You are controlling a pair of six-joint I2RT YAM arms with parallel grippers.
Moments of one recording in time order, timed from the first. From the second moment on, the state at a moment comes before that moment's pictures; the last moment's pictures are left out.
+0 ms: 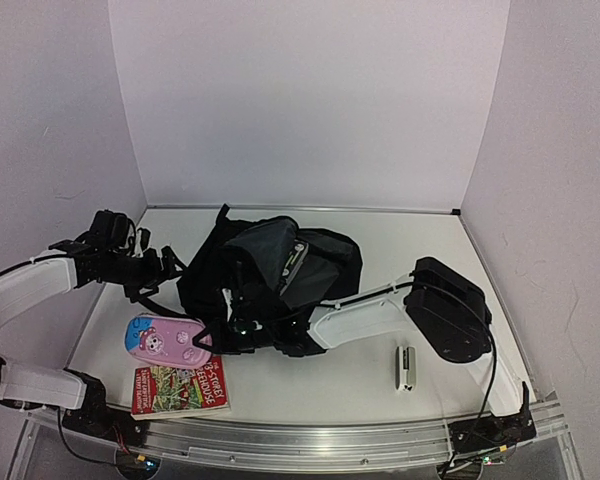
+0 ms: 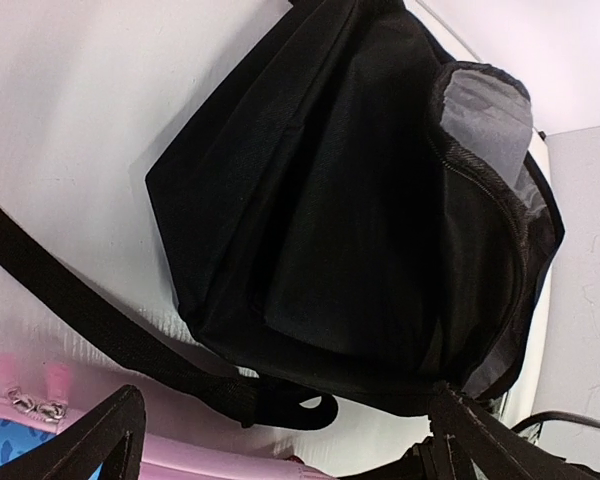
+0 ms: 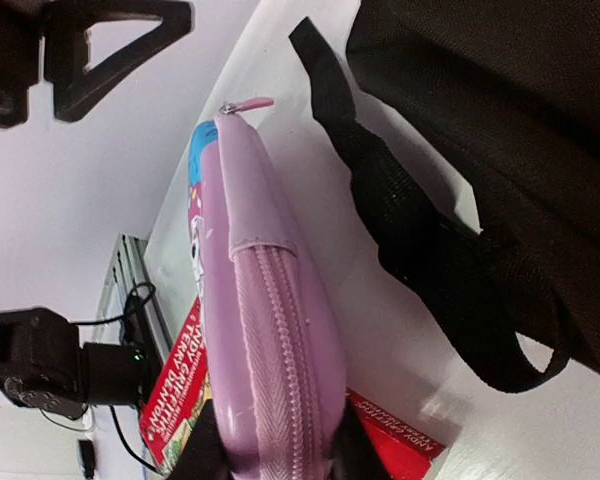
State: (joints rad) left arm -0.26 1.16 0.77 -0.46 0.30 -0.63; right arm 1.20 2.32 1.59 0.24 -0.20 0.90
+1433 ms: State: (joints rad) left arm -0.42 1.80 1.21 -0.23 0.49 -0.76; right arm 0.70 1.39 1.10 -0.23 0.13 0.69
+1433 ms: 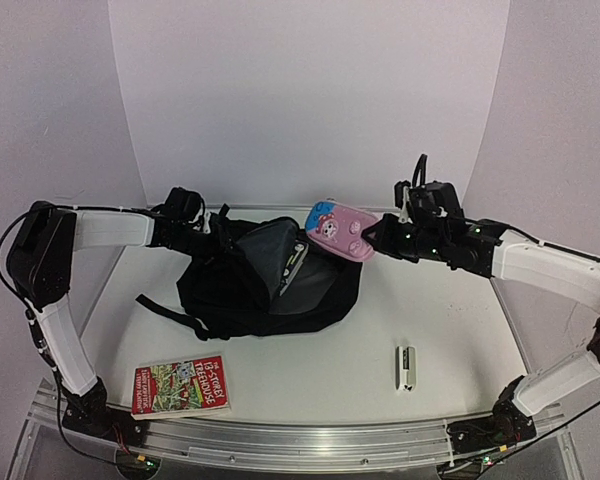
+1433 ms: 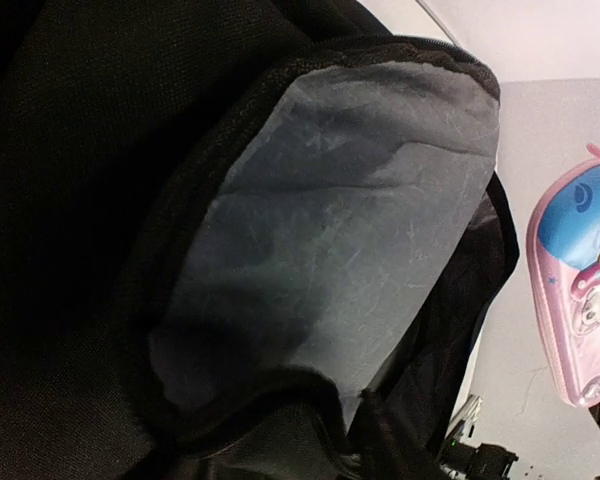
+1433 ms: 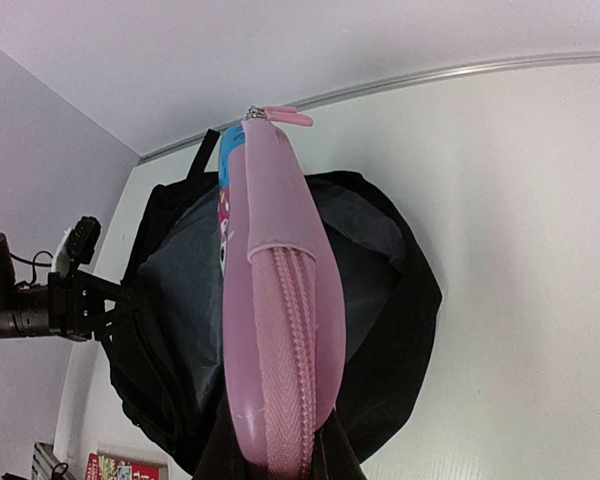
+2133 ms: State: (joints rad) left arm -0.45 1.43 1.08 0.01 0.62 -0.58; right arm 0.67 1.59 1.14 -0.30 -0.17 0.72
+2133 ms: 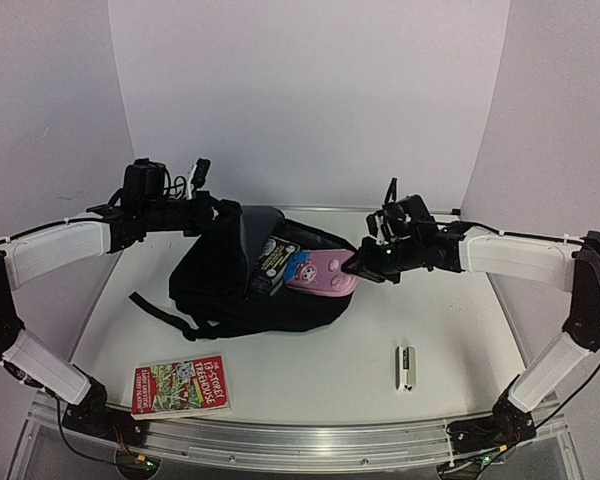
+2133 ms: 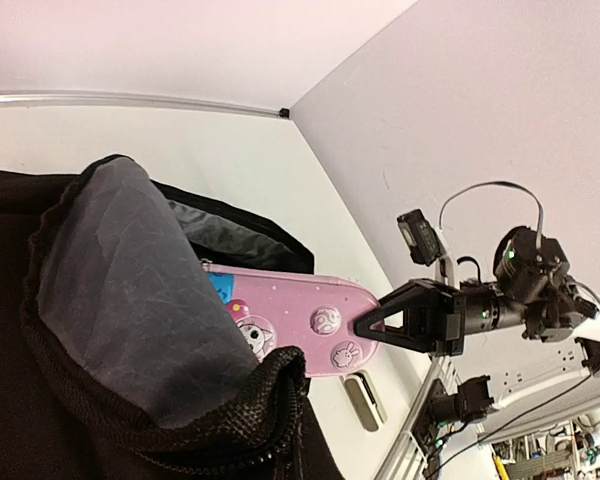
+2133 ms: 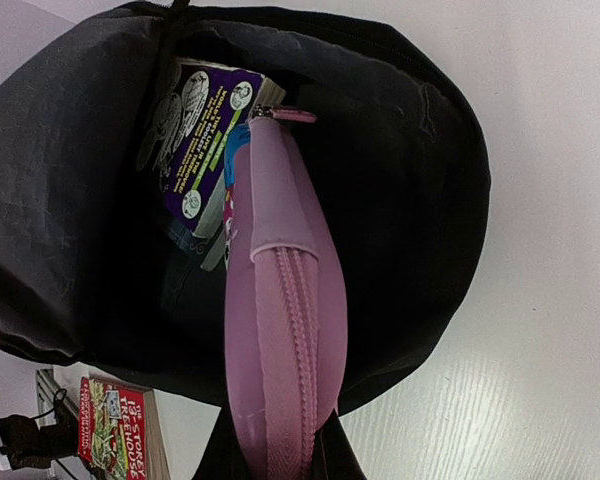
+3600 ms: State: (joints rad) left arm -0.46 1.43 1.08 -0.05 0.66 -0.49; right arm 0.79 1.80 1.22 -0.04 -0.35 0.88
